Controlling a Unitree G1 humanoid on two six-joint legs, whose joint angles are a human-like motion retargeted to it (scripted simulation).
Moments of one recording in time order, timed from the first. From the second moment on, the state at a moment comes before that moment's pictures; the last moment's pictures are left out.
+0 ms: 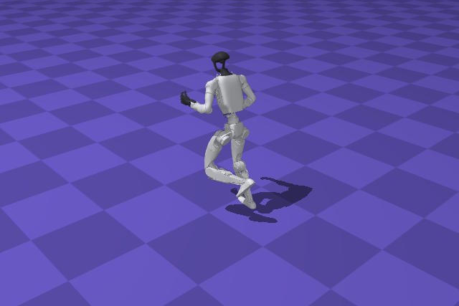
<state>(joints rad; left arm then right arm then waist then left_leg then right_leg) -0.06 0.45 -0.06 -0.26 -0.40 -0.25 0.32 0.04 -0.44 0.17 0.17 0.34 -0.15 -0.12 -0.16 -0.02 0.21 -0.46 0.09 0.19 1.82 -0.62 0.23 -0.25 -0.15 -0.19 0.59 -0.65 0.01</state>
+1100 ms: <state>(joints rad) 0.65 0.66 0.03 -0.29 -0.39 -0.31 0.25 -0.41 -0.38 0.42 -0.52 0.39 -0.27 -0.11 0.30 -0.26 0.09 -0.62 -0.04 0.24 1.19 -0.38 0.21 -0.07 -0.17 0.00 0.22 -0.21 0.12</state>
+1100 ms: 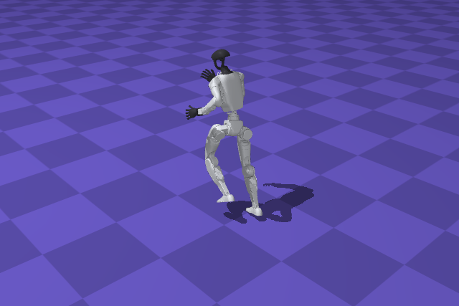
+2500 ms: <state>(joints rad) -0.31 0.40 -0.38 0.21 -0.56 -0.25 0.47 -0.14 -0.59 0.29 -0.02 0.16 -0.14 -0.08 -0.05 0.15 0.34 -0.20 -0.06 0.24 0.57 -0.76 0.15 -0.48 -0.13 -0.02 1.74 -0.54 0.05</state>
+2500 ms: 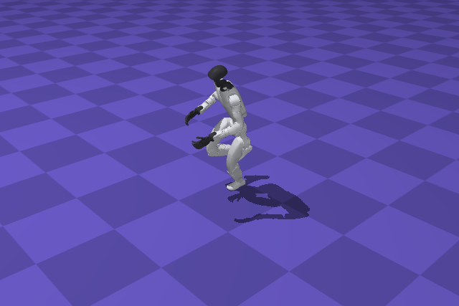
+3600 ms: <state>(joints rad) -0.70 0.40 -0.17 -0.31 -0.23 -0.34 0.54 0.60 -0.81 0.13 -0.22 0.35 -0.29 -0.08 -0.21 0.13 0.19 -0.07 0.02 -0.01 0.27 -0.53 0.11 -0.59 -0.21 -0.22 1.61 -0.56 -0.03</state>
